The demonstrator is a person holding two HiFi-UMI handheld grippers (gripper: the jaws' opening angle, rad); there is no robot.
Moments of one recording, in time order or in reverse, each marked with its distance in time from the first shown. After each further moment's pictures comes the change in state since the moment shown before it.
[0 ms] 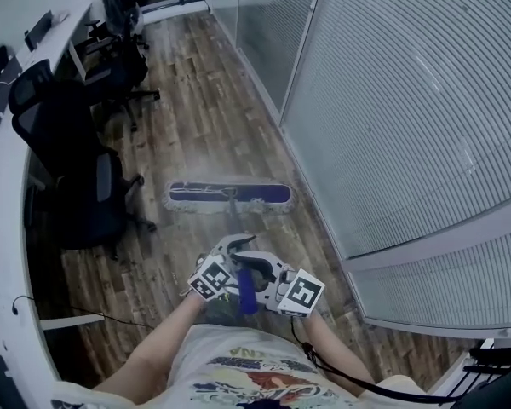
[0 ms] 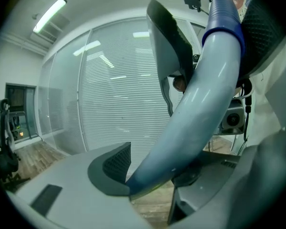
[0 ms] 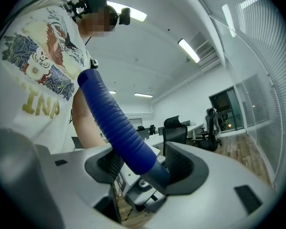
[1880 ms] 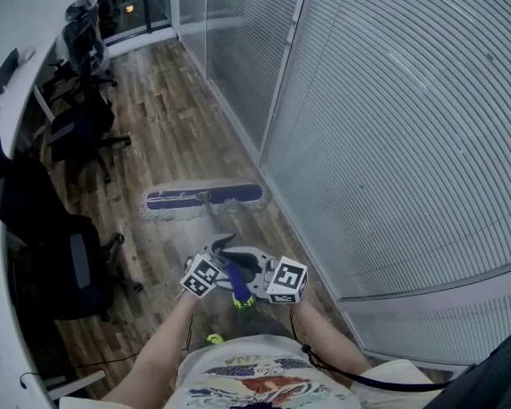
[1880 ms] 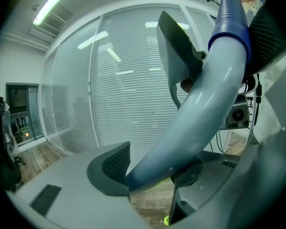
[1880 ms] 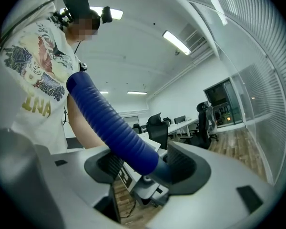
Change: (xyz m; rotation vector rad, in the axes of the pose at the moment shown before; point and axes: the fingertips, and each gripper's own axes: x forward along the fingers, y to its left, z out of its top) left arm 0.147 0.321 0.010 0.011 0.067 0.058; right arm 0.044 -0.340 0.032 0.063 0.041 0.008
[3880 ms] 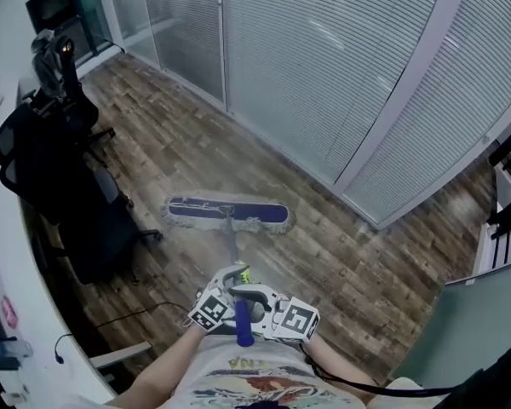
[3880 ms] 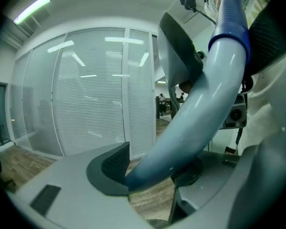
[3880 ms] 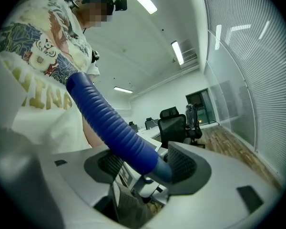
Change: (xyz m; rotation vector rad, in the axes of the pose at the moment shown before) left arm -0.540 -0.586 -0.182 0.125 -0.065 -0.408; right arm 0.160 0.748 -0.184 0.013 -0.041 -0.392
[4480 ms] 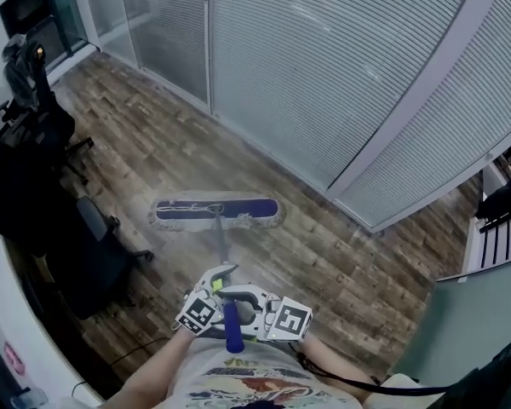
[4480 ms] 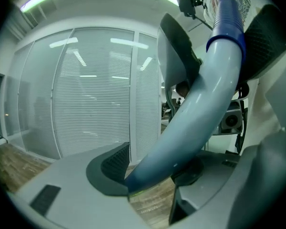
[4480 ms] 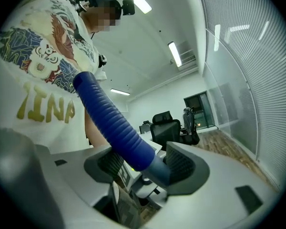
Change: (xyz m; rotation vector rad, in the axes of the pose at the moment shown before) left arm -0.006 0.190 0.014 -0.024 -0.051 -0.056; right arm 0.109 -0.153 0.064 -0.069 -0.020 0.011
